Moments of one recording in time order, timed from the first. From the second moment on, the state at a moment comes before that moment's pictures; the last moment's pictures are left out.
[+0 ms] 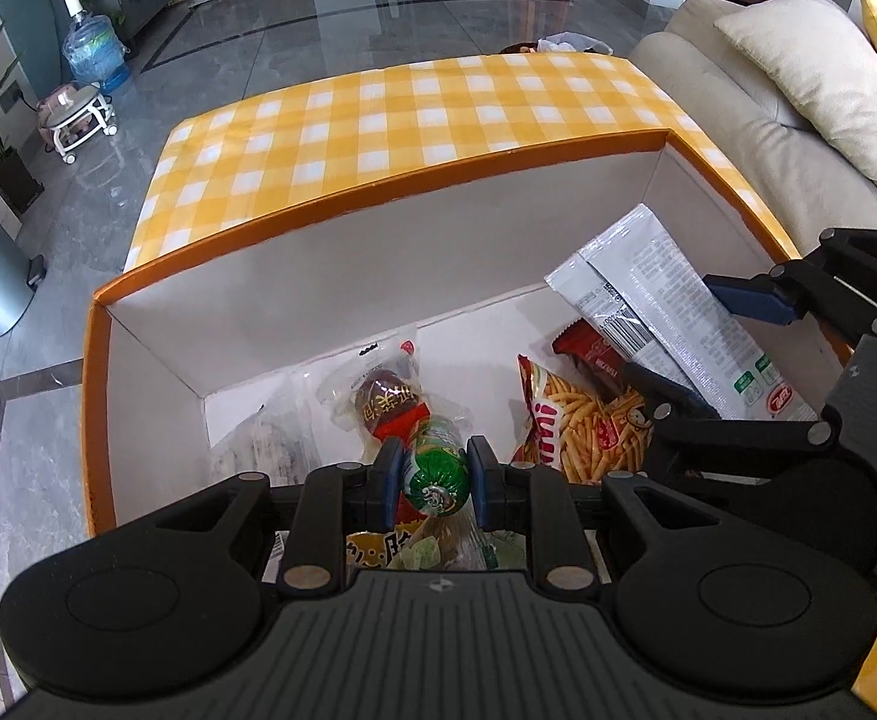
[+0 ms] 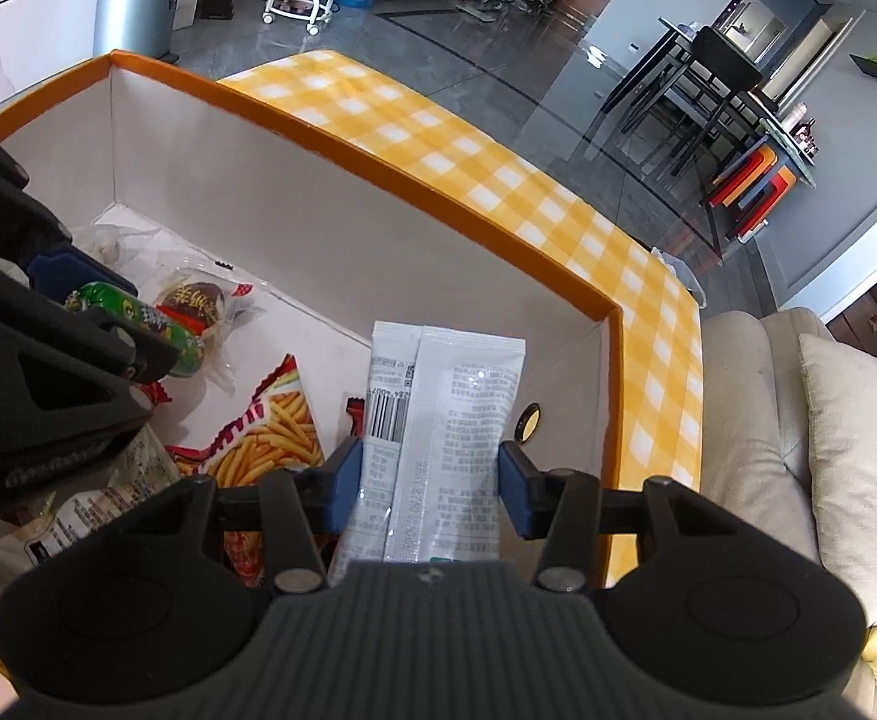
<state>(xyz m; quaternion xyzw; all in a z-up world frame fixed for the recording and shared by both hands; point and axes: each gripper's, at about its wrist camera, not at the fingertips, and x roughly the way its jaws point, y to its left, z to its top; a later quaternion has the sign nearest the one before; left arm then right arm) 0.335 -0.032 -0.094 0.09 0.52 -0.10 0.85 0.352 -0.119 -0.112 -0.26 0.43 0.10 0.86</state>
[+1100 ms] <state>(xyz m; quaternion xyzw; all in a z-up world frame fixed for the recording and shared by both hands) 0.254 -0.007 0.019 0.10 0.34 -0.08 0.93 0.281 -0.150 0.000 -0.16 0.33 0.09 0.93</state>
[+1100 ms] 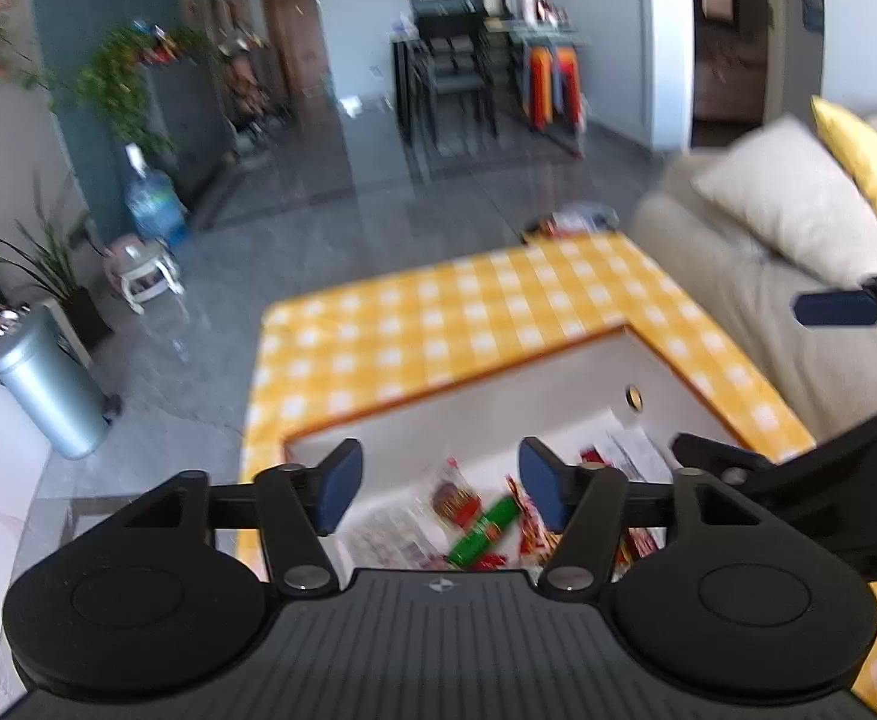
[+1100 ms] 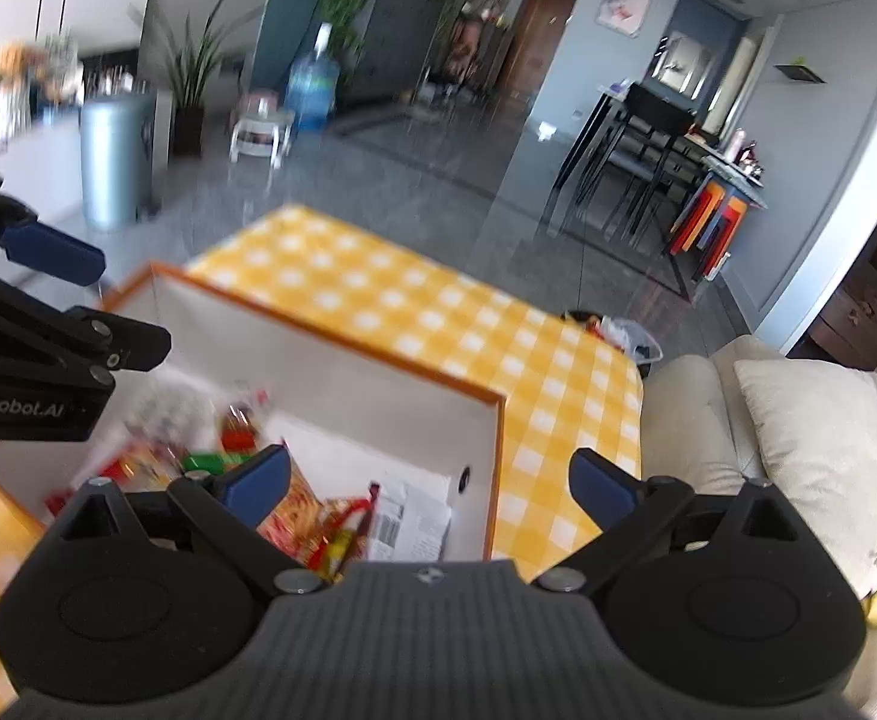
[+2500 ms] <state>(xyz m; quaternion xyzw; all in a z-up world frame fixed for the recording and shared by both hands) 0.129 0.019 -0.024 0.07 0.34 0.00 0.94 0.119 -0.166 -0.014 -0.03 0.31 0.07 0.95</state>
